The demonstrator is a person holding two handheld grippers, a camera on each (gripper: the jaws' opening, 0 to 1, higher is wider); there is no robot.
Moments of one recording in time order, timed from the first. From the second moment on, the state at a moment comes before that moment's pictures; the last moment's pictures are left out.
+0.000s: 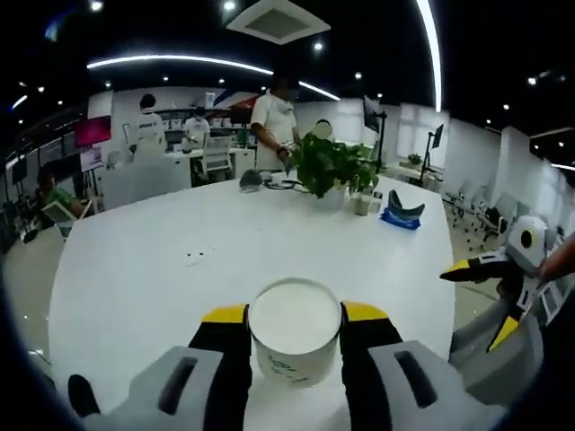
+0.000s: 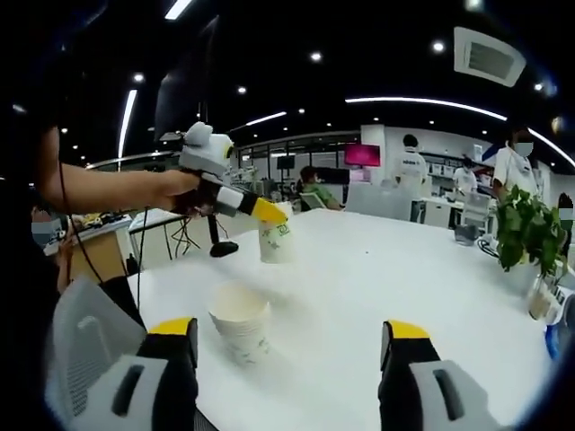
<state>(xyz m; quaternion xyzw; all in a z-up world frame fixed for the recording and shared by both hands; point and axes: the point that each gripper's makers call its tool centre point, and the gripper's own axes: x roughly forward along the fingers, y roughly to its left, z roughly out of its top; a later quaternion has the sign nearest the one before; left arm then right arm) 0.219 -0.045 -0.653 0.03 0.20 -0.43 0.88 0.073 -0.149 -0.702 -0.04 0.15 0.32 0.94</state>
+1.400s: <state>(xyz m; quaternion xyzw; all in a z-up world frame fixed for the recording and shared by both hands) 0.106 -0.066 -0.613 -0.05 0.13 -0.52 0.84 0.063 -0.078 -0.672 0.00 0.12 0.47 0.88</state>
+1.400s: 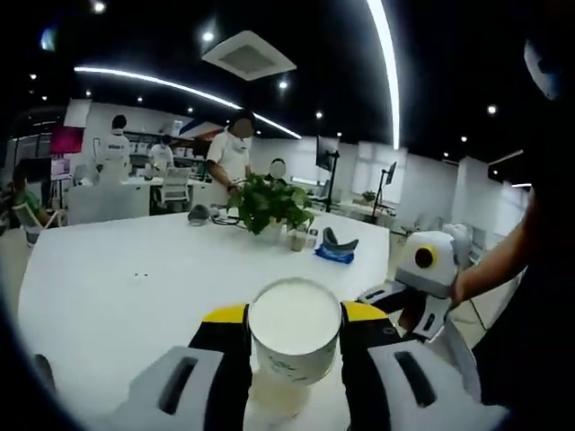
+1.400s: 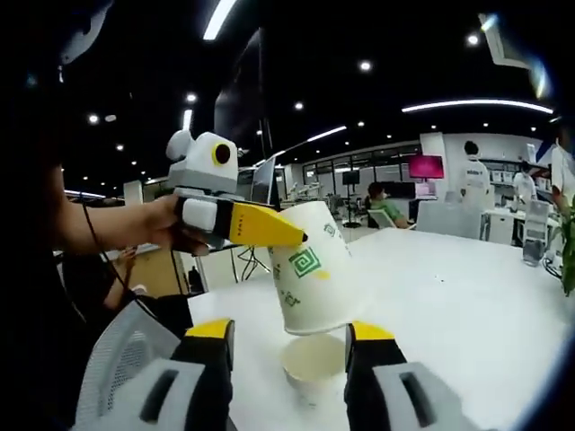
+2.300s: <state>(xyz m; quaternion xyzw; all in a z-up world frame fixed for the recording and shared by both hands) 0.064 -0.061 -0.669 -0.03 0.21 -0.60 0.77 0.064 -0.091 -0.624 0.17 0.12 0.46 0.86</state>
